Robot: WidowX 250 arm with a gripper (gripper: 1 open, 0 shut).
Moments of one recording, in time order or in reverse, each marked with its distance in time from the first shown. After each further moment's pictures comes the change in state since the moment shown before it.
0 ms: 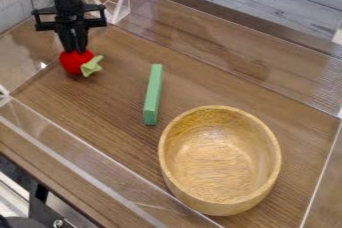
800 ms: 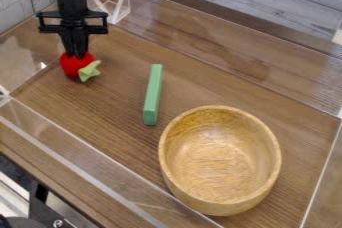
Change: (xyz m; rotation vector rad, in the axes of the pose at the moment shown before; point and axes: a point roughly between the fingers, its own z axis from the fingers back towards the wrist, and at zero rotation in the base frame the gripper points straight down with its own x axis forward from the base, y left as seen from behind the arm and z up) arm -0.001 -0.010 -0.009 0.033 0.024 -0.154
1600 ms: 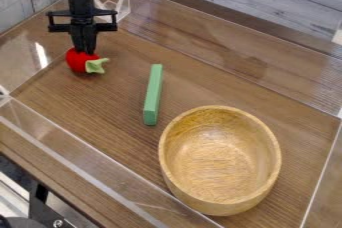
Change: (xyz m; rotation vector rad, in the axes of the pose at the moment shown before) arm 0.015 -0.013 -0.010 -0.020 0.051 0.118
